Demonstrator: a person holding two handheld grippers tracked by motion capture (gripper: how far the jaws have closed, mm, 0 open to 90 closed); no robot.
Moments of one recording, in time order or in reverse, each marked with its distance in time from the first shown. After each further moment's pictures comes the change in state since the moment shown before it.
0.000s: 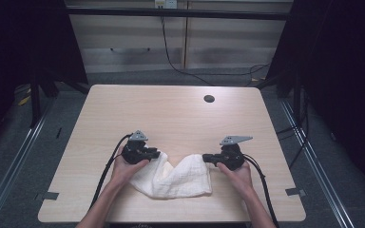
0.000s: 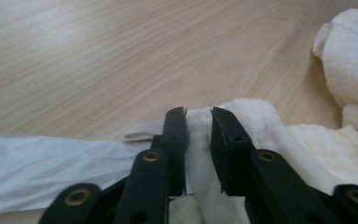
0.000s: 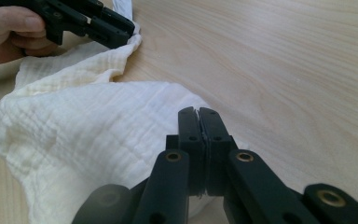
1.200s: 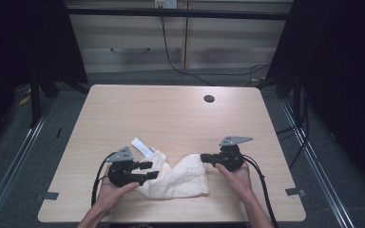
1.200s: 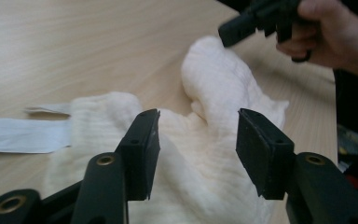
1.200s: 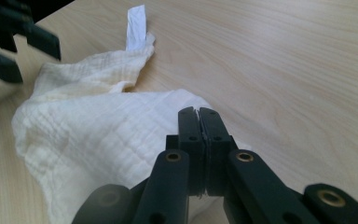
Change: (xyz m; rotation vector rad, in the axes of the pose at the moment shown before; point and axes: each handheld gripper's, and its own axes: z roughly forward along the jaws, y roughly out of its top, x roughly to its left) left arm -0.045 -0.028 -0.073 -0.187 -0.201 -0.037; right arm 0.012 0.004 -0.005 -0.031 0.012 -0.023
